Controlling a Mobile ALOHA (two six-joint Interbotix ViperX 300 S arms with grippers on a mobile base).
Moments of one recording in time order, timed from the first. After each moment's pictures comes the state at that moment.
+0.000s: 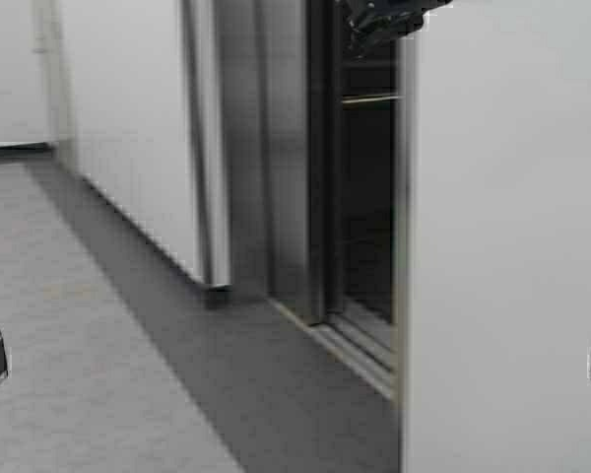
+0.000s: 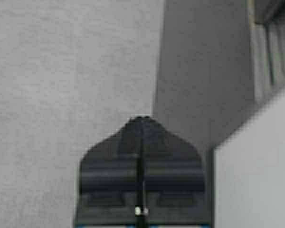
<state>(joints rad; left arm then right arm) -0.11 -1.31 1.32 -0.13 -0.19 -0.09 0.61 -0.27 0.73 -0.77 0.13 0.57</state>
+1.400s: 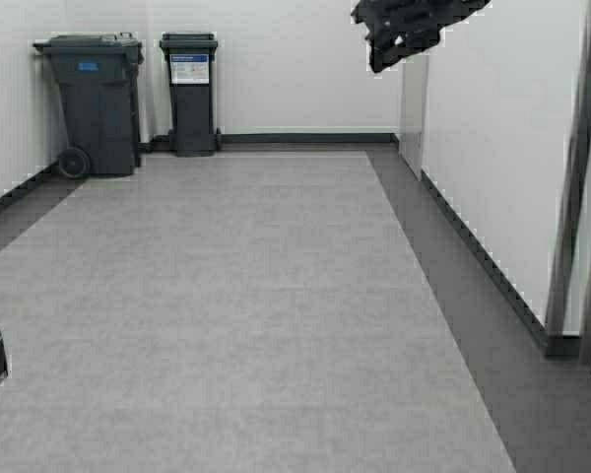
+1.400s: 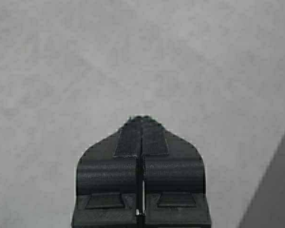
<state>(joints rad) -0.11 -1.21 1.33 -0.13 -0.25 -0.08 0.55 -0.26 0.75 -0.78 0.12 0.57</state>
